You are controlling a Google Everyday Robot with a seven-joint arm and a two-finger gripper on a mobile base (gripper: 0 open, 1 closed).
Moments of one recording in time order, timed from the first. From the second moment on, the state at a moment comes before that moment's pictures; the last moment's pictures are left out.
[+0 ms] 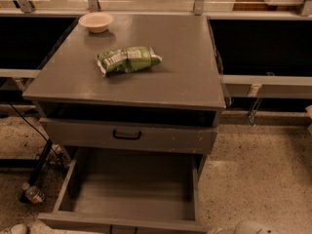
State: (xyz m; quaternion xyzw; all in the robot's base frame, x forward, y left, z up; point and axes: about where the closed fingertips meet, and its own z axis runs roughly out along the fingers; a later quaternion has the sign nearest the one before) arm 0.273 -0.117 0.420 -0.37 0.88 0.26 0.15
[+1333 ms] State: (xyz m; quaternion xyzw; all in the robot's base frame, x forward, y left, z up) arm 0.333 -0.088 0.423 -0.35 0.88 0.25 0.21
